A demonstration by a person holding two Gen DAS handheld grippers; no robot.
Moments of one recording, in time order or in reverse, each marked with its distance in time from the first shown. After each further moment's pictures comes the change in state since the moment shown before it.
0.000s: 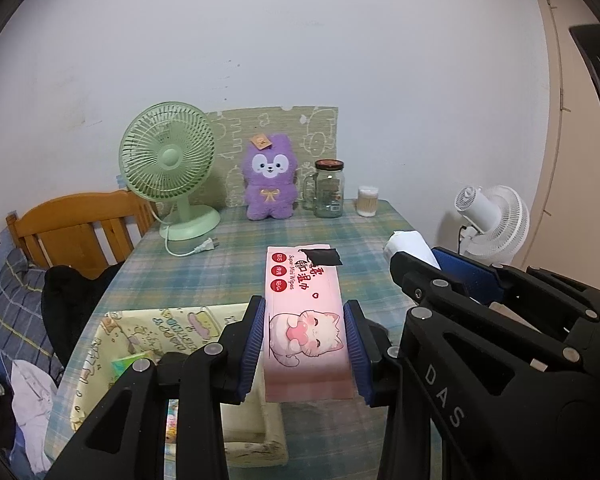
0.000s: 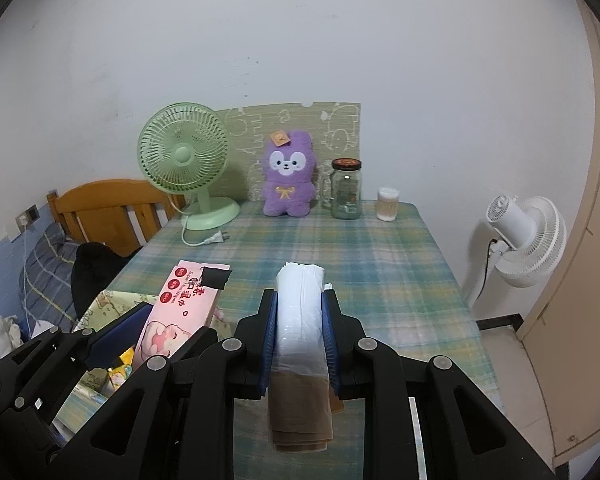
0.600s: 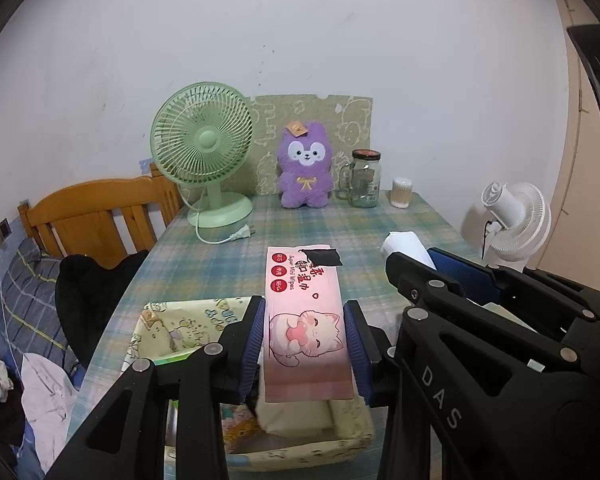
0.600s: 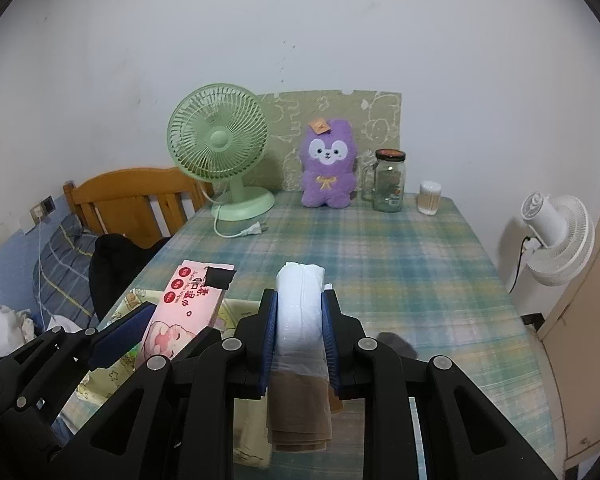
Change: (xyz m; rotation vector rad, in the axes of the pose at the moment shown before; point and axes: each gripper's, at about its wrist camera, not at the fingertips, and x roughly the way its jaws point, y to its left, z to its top) left arm 0.009 0.059 -0.009 -0.021 0.033 0.043; right arm 0.031 0.058 -0.001 -0.013 0.033 0.066
